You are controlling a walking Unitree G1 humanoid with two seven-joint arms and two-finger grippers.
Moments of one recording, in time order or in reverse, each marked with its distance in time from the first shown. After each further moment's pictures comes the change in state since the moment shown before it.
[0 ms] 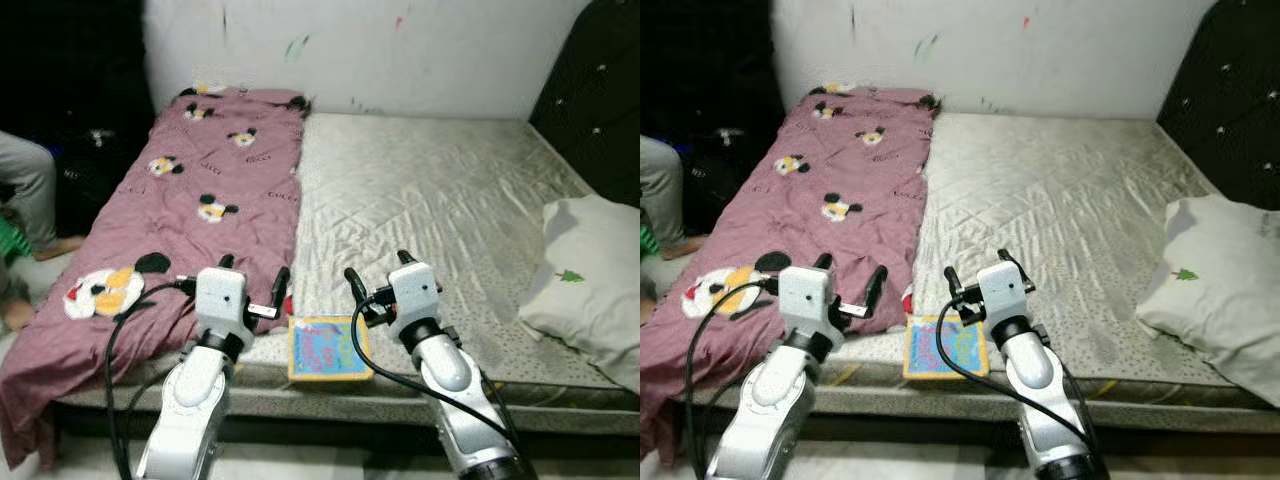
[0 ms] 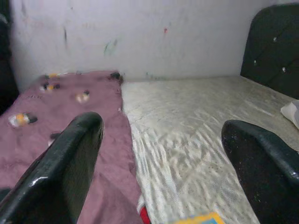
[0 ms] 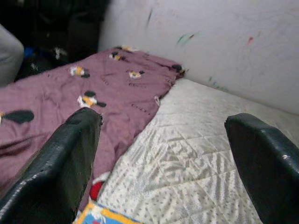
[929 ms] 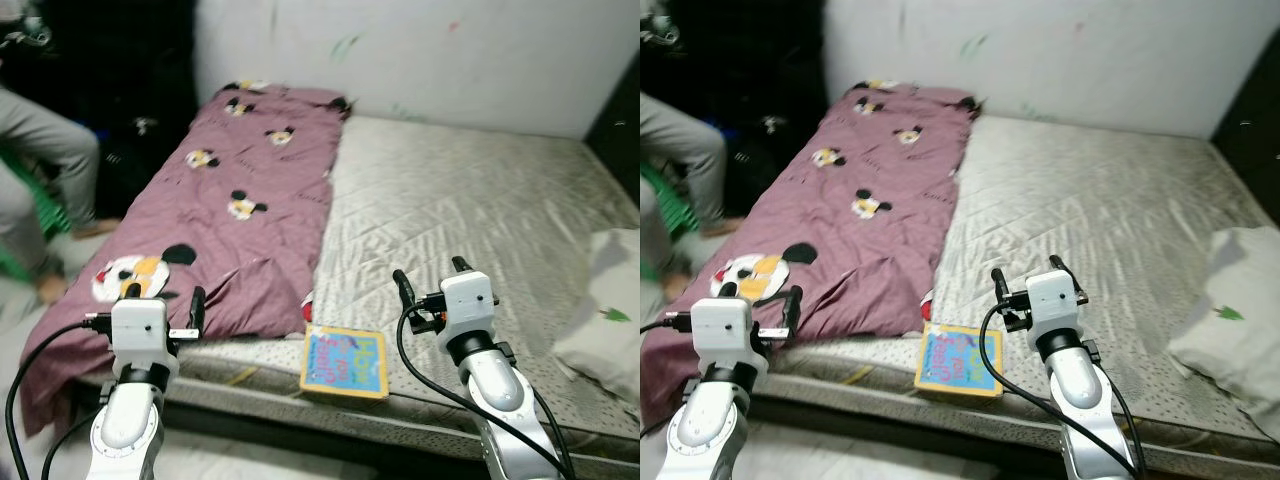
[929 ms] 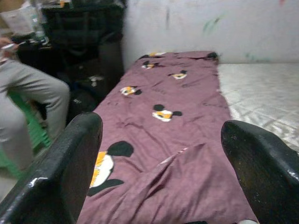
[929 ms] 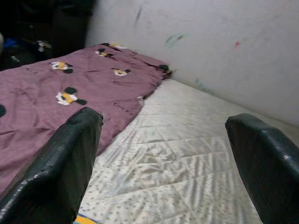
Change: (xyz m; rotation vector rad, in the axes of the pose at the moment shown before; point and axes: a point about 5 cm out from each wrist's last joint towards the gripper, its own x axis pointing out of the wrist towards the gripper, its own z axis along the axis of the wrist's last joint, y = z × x) left arm -0.052 0.066 -0.015 0.127 0.077 0.313; right arm -0.032 -0.042 0.003 -0.062 0.026 -0.154
